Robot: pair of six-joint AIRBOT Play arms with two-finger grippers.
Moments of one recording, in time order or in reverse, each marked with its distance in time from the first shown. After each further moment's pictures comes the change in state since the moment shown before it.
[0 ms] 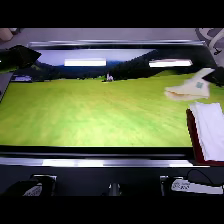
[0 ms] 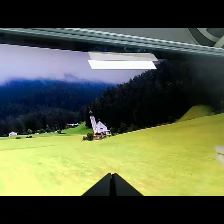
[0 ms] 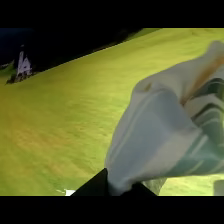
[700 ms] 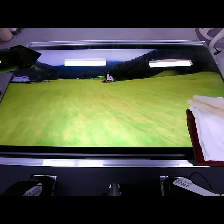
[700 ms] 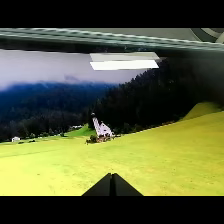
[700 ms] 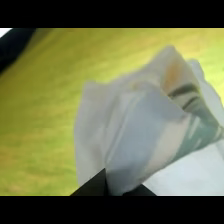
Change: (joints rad) left arm 0.000 0.000 0.000 -0.001 0.003 0.046; right arm -0.439 0.163 -0.004 -0.158 0.264 0.058
